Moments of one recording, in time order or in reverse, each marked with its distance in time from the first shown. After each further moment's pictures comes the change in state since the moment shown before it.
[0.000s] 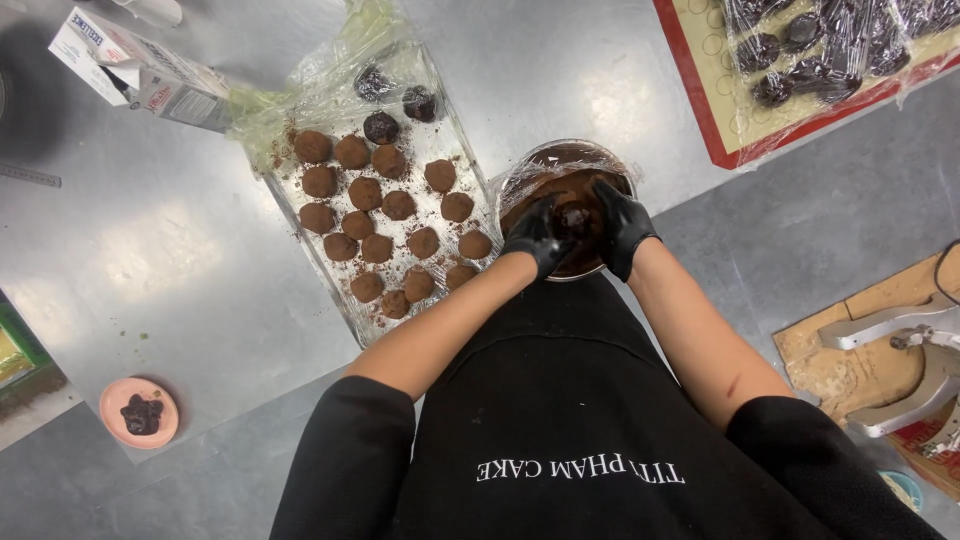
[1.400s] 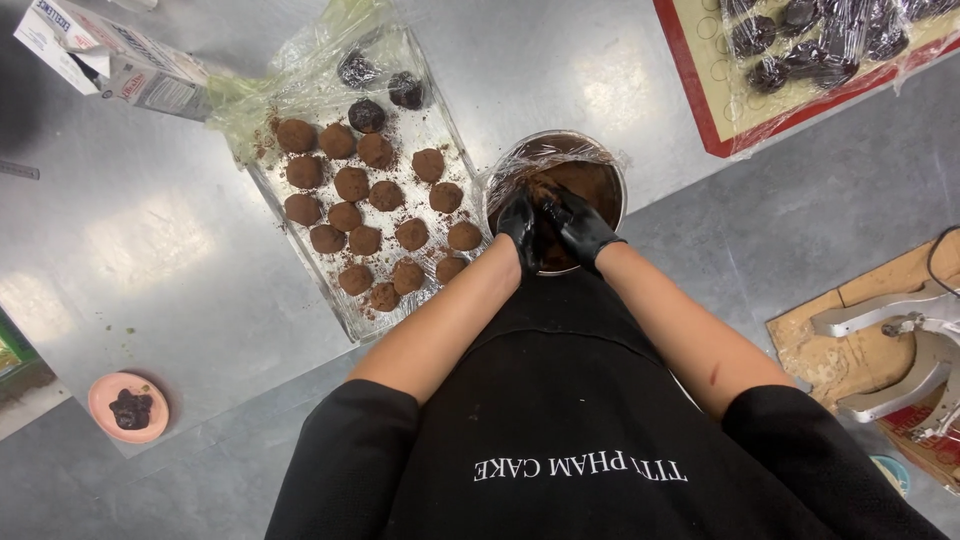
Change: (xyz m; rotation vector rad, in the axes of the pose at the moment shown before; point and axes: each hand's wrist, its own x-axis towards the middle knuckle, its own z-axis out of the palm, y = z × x) left_hand 0.031 -0.032 0.036 -1.643 0.140 -0.589; right_hand 0.031 0.034 -0.006 -0.920 -0.341 -0.507
